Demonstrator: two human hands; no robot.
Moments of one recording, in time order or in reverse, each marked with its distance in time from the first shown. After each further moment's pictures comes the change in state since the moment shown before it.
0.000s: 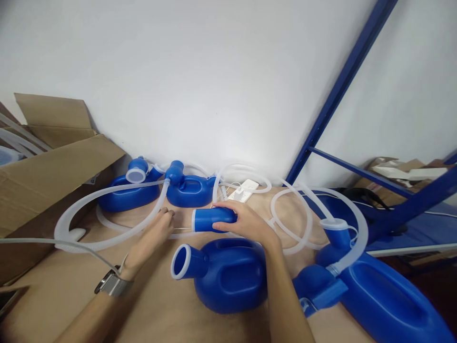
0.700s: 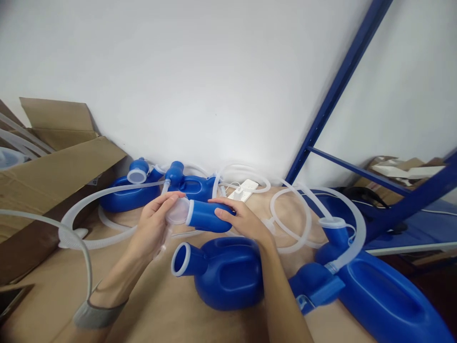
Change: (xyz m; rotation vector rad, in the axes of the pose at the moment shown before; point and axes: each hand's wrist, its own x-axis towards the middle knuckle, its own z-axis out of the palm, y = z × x) left_hand 0.019 0.102 -0.046 -1.174 0.014 -0.410; right_hand 0.003 -0.004 0.004 0.287 -0.002 -0.069
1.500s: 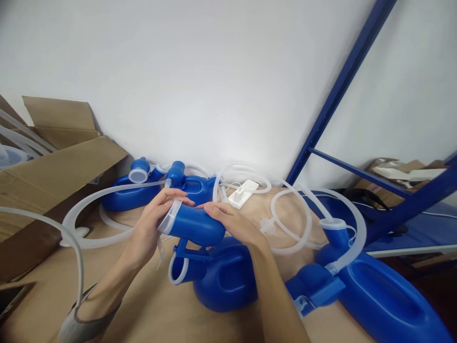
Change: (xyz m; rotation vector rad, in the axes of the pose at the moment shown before) left_hand -0.015 0.021 -0.005 0.151 -0.231 0.073; right_hand 0.001 -0.026 0.026 0.418 -0.115 0.270
